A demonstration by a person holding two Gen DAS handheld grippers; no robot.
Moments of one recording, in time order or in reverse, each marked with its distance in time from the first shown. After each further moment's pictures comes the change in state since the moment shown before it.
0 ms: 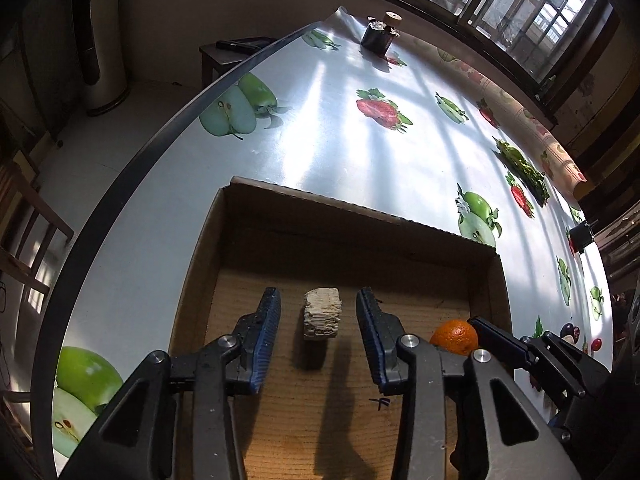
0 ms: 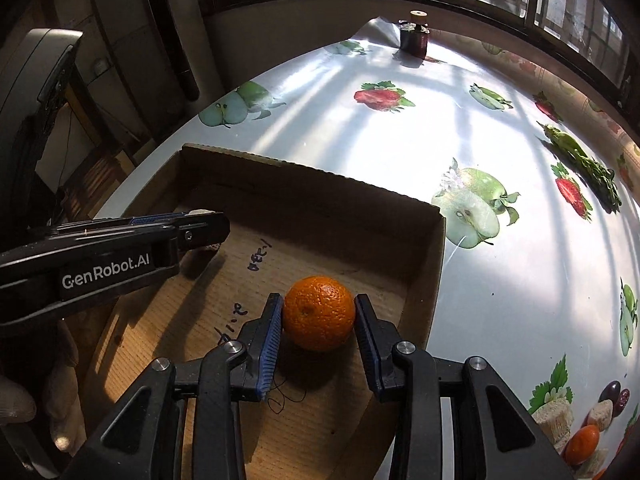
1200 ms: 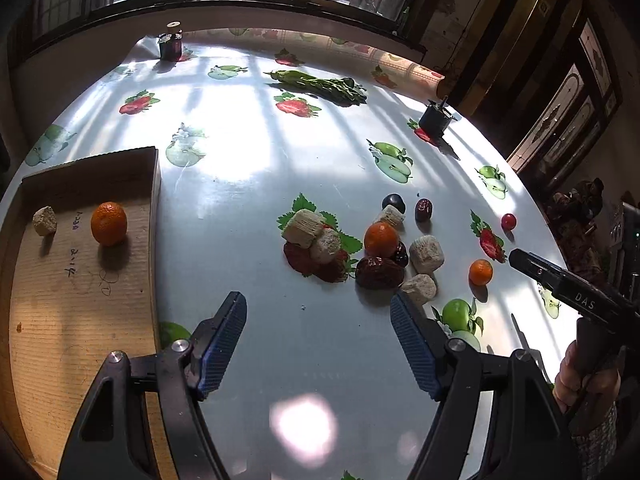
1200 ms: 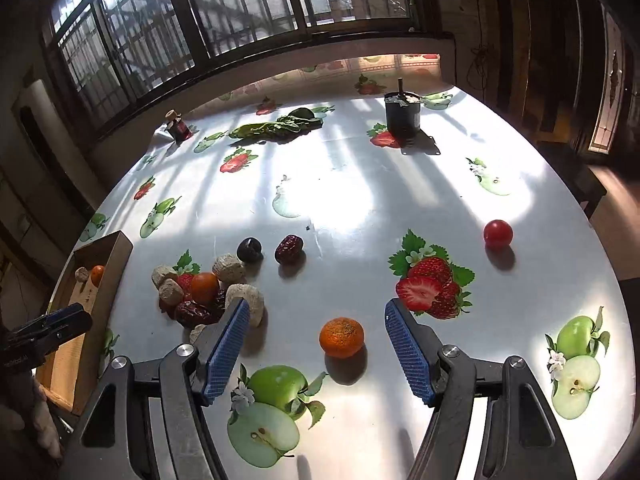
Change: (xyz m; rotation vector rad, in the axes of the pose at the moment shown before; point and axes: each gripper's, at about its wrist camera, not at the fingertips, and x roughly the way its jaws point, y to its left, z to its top) left arm -0.044 -0.228 -0.144 0.360 0.004 -0.219; right arm -0.216 -0.272 -0.215 0.519 -0.205 -0.210
